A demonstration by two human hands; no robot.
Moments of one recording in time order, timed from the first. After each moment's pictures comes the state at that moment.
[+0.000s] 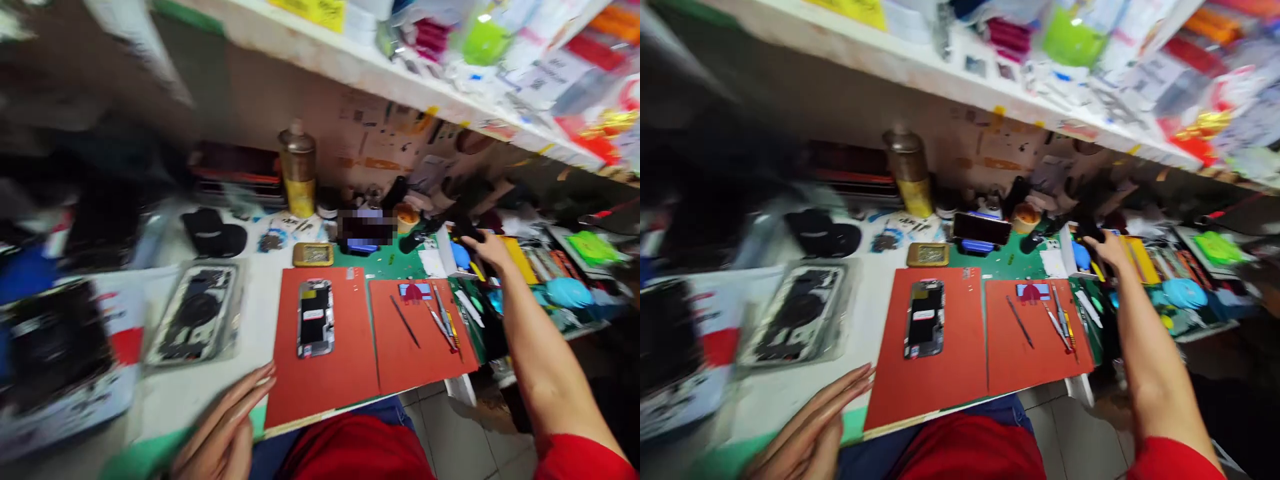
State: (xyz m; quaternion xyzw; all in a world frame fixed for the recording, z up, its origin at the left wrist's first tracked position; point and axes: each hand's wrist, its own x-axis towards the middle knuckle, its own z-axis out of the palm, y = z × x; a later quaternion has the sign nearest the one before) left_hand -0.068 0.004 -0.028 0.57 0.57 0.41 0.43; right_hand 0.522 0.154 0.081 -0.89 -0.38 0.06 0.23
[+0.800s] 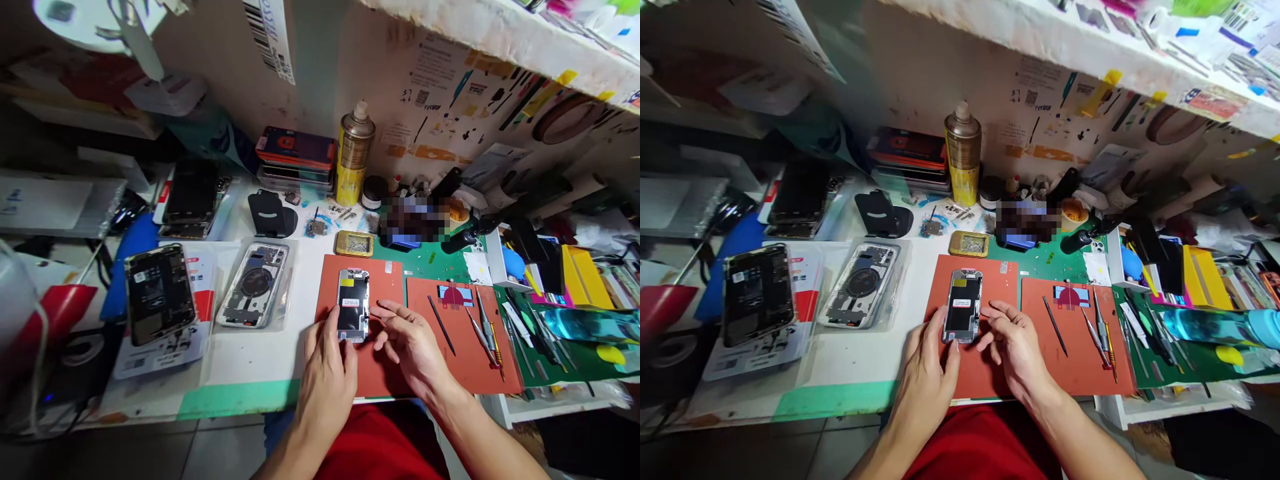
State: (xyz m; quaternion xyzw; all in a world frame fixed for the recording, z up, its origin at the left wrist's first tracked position) left_hand 0.028 0.024 -0.030 0.69 0.60 0.33 0.22; right_hand 0.195 0.056 0.026 -0.57 -0.10 0.65 0.49
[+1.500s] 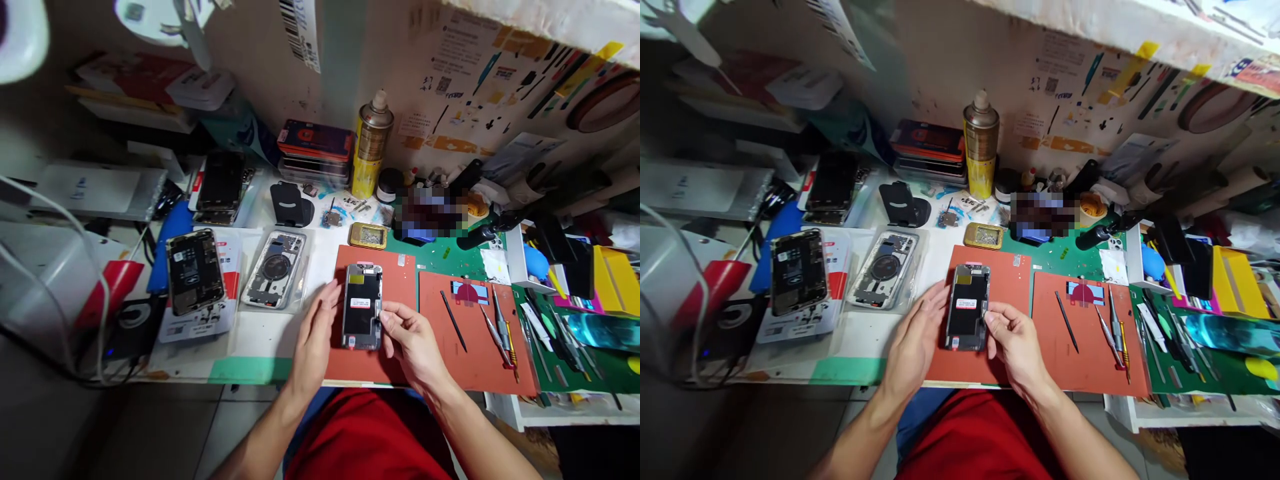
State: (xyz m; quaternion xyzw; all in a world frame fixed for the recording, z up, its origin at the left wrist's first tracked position) left_hand 0.008 0.054 -0.009 0.29 0.53 0.50 0.62; right_hand 0.182 0.039 0.006 -0.55 -0.22 0.67 0.46
